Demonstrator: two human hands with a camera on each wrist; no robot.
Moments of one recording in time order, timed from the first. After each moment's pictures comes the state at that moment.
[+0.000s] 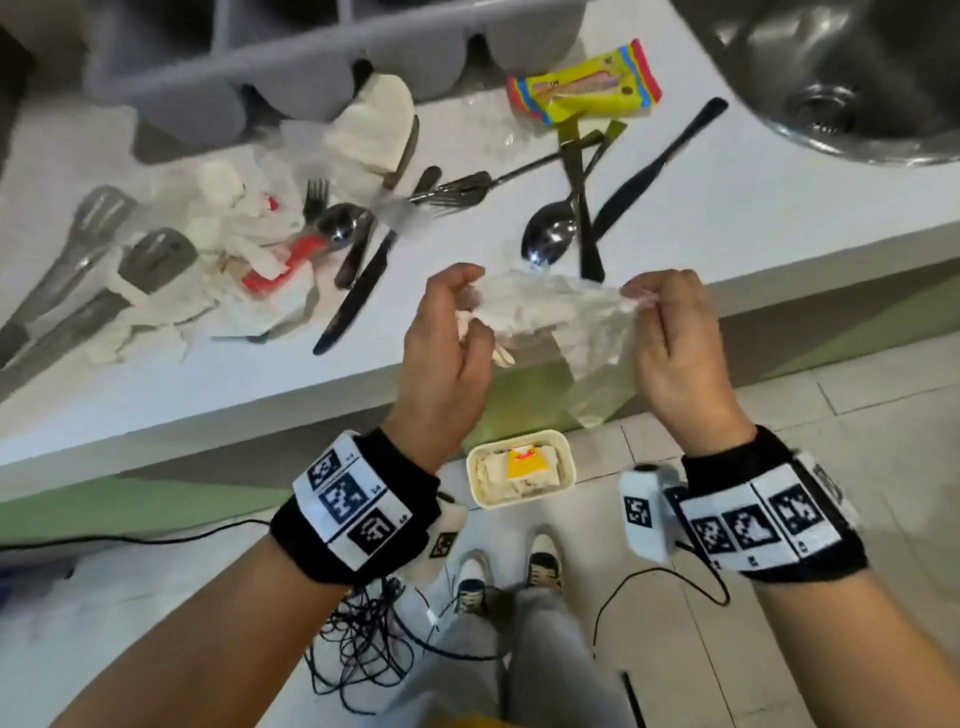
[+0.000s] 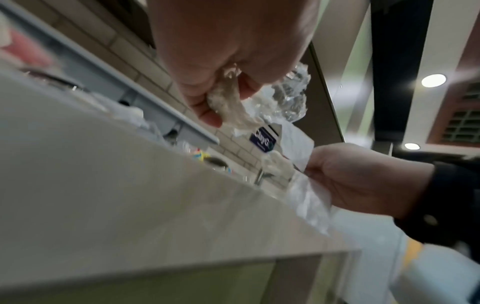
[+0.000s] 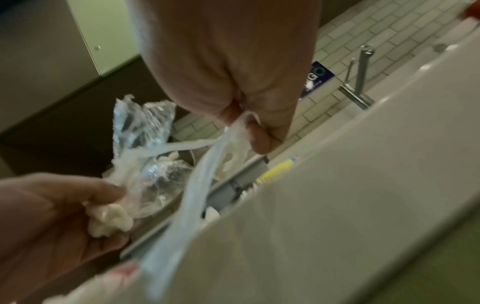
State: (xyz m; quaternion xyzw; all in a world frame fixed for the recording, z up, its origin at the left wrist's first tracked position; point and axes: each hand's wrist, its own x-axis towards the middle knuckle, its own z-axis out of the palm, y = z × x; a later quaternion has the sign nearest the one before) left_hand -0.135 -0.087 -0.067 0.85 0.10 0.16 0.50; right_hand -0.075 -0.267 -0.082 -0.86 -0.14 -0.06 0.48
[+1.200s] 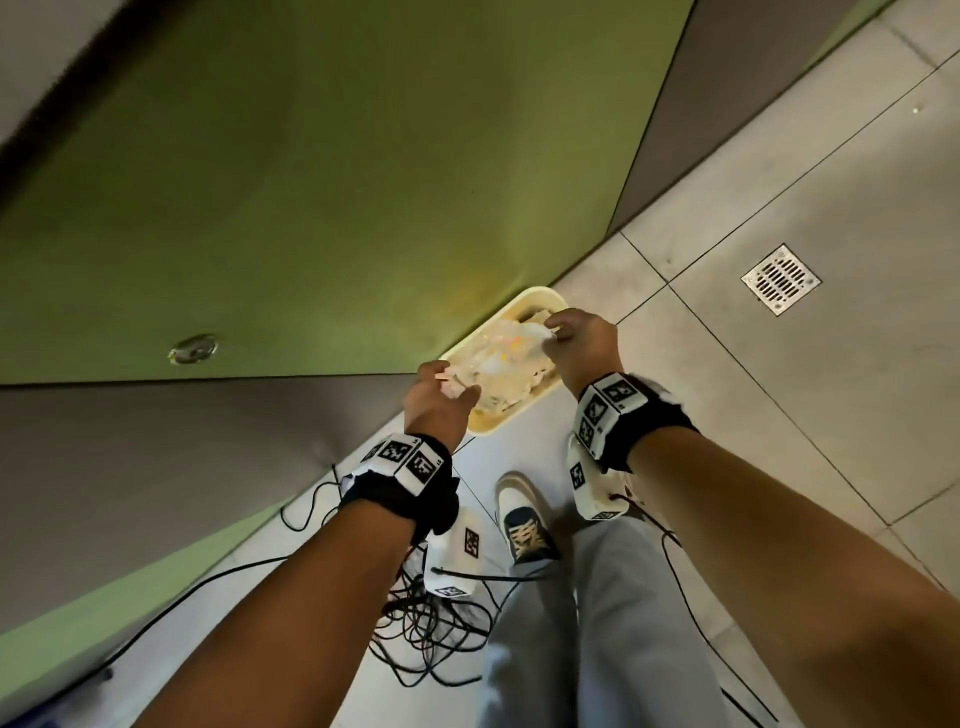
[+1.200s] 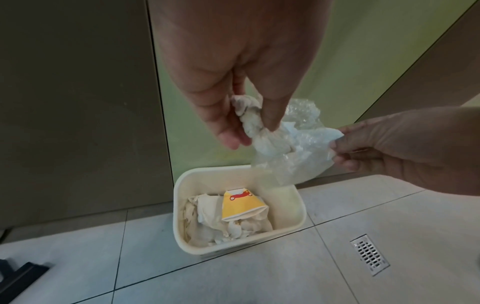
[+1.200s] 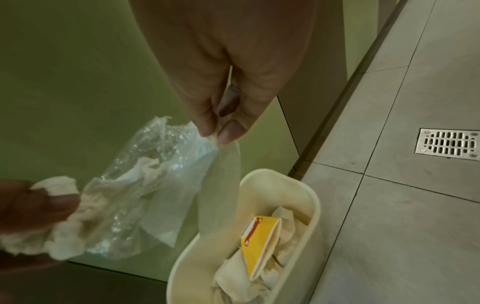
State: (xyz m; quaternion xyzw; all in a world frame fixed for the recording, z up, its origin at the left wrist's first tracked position) left_hand -0.155 -0.094 -0.499 0.85 0.30 -0.27 0.33; right_hand -0.128 -0.254 -0.533 -0.80 0.27 0.20 0.50
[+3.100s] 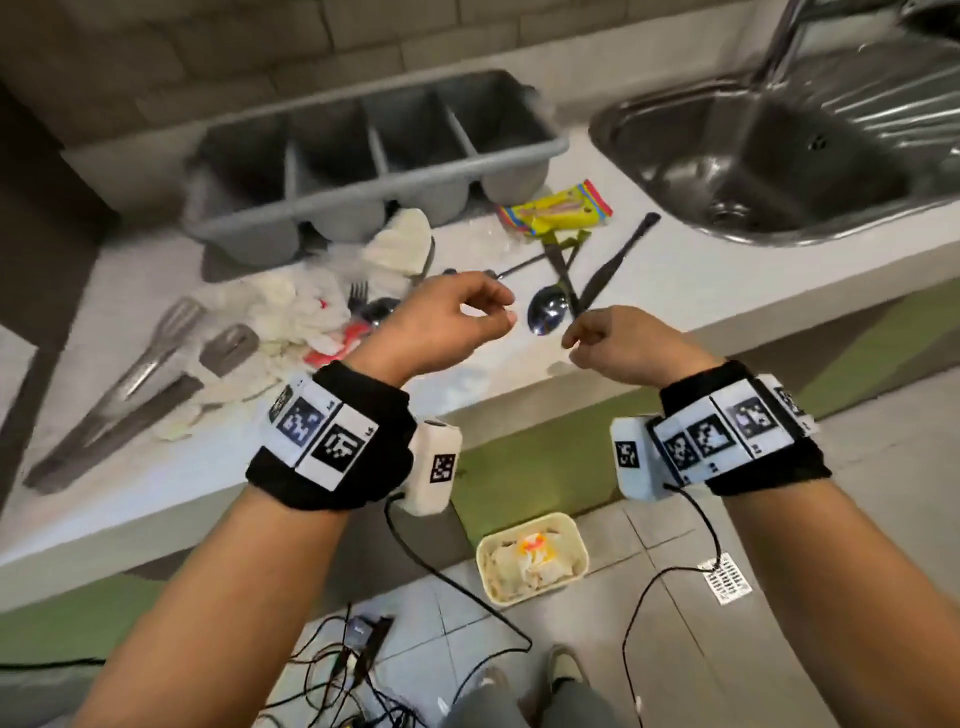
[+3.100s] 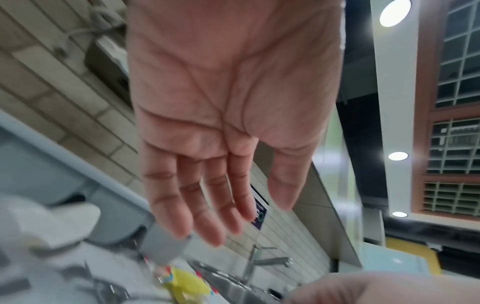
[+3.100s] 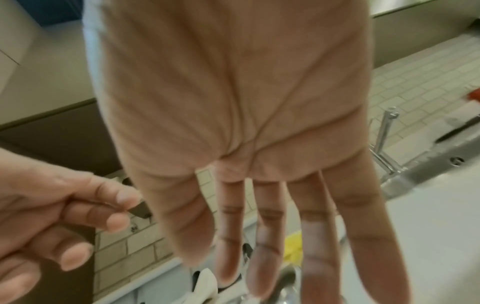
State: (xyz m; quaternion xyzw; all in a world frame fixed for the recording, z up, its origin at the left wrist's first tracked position) left_hand -0.112 -0.037 0.021 0.91 -0.01 -0.06 0.42; right_hand -0.071 -0.229 -0.014 -0.93 -0.13 0.18 0.29
